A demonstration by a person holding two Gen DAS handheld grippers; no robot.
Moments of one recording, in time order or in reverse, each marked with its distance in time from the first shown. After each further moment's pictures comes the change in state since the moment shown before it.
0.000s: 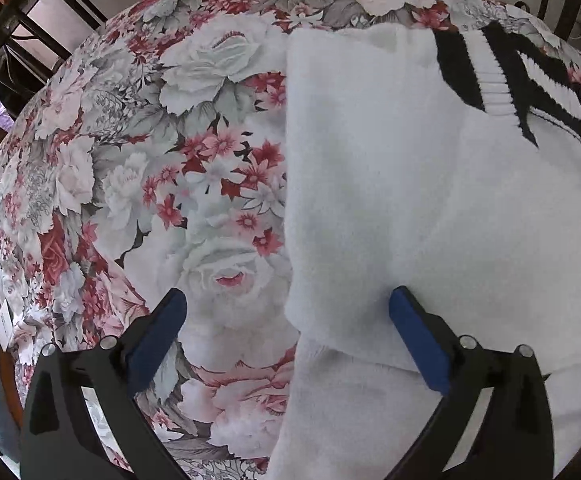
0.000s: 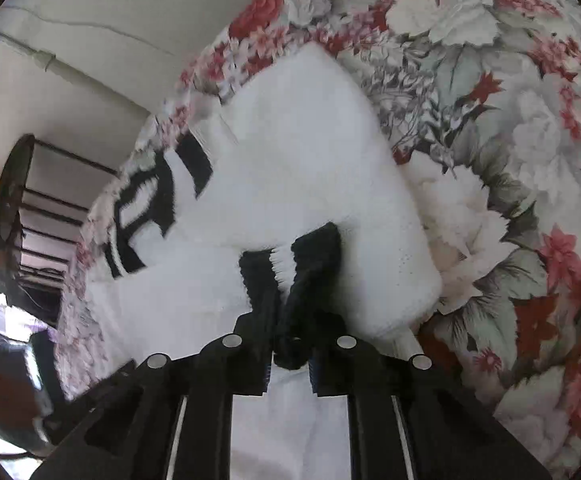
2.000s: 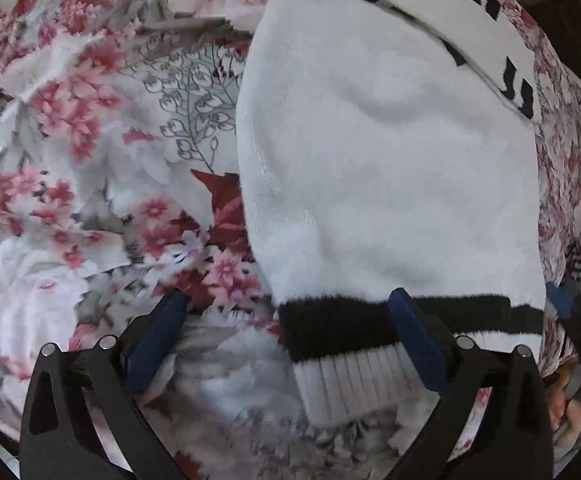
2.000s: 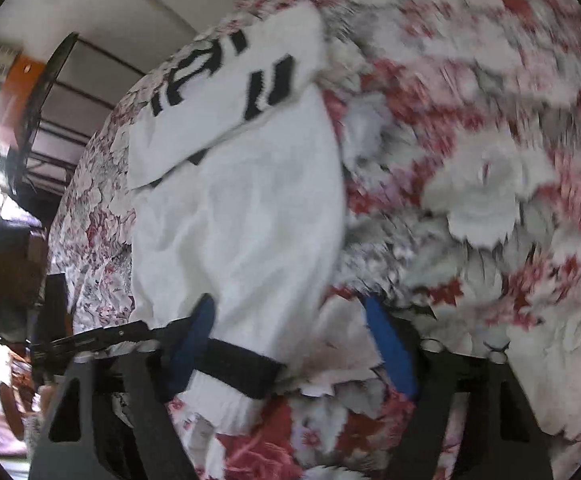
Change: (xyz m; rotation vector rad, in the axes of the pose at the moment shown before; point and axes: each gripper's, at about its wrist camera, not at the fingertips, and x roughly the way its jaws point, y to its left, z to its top) left arm -0.057 0.126 -0.256 -0.010 0.337 -0.471; right arm -0.146 -0.057 -0.130 -0.170 0.232 -0.035
